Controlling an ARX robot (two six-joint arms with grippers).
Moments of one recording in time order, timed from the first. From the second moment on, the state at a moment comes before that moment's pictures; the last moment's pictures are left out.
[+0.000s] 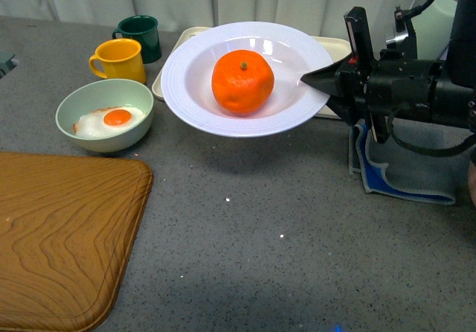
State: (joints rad) left arm 0.00 0.00 0.02 0.00 0.00 0.00; right arm 0.17 2.23 1.00 0.84 -0.62 1.04
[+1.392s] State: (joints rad) left arm 0.00 0.00 0.02 0.00 0.00 0.00; right arm 0.19 2.35 1.41 0.54 -0.15 0.55
